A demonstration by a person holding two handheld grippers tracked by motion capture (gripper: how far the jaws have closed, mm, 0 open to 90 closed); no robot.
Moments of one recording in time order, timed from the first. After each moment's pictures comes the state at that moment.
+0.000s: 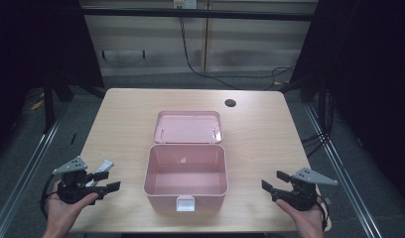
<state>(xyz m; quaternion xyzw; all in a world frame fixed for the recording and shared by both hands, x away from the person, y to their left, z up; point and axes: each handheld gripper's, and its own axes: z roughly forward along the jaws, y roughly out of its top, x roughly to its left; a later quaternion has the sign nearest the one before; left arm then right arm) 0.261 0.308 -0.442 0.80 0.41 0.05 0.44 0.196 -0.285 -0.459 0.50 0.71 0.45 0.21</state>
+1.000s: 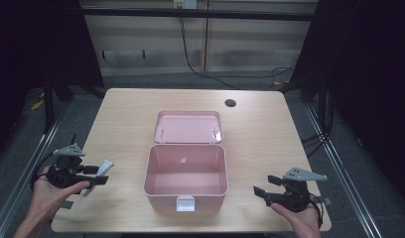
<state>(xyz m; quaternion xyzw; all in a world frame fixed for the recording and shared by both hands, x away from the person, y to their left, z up) 0.295 0.323 -0.412 0.87 0.39 0.04 0.31 0.199 -0.270 -0.457 0.48 0.75 0.44 0.14</state>
